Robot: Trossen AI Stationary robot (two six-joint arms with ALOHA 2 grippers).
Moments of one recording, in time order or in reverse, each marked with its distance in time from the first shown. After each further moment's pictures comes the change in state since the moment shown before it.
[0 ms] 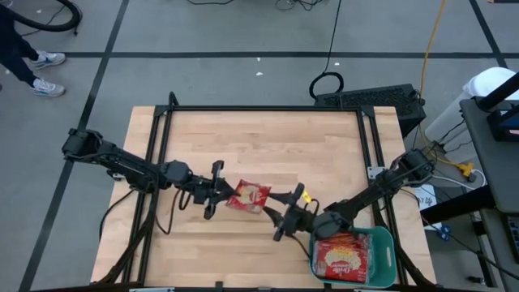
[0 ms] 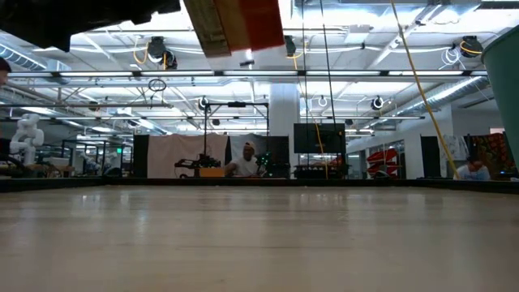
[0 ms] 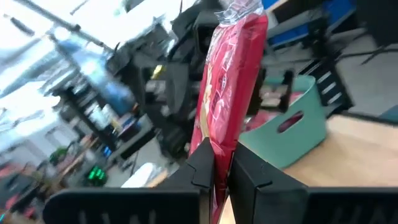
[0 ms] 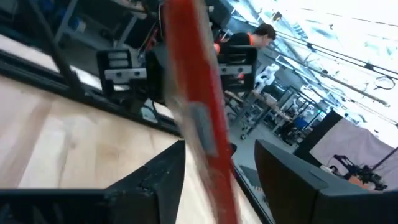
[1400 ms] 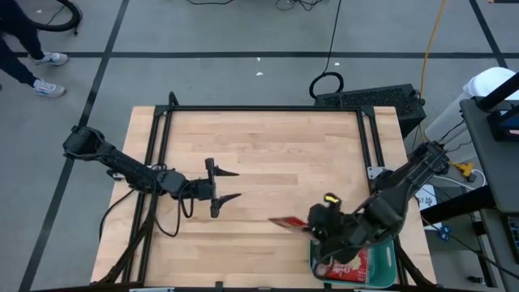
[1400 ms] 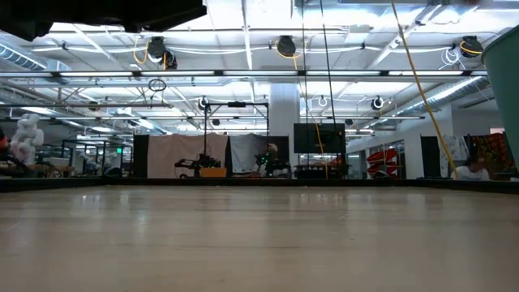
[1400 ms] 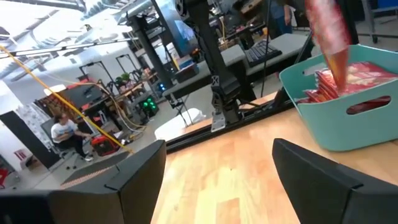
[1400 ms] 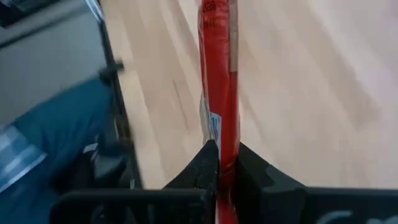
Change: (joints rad) left arm -0.138 -0.003 0.002 -0.034 -0.530 -0.170; right arm 0.144 -0.156 0.697 -1.917 -0.561 1.548
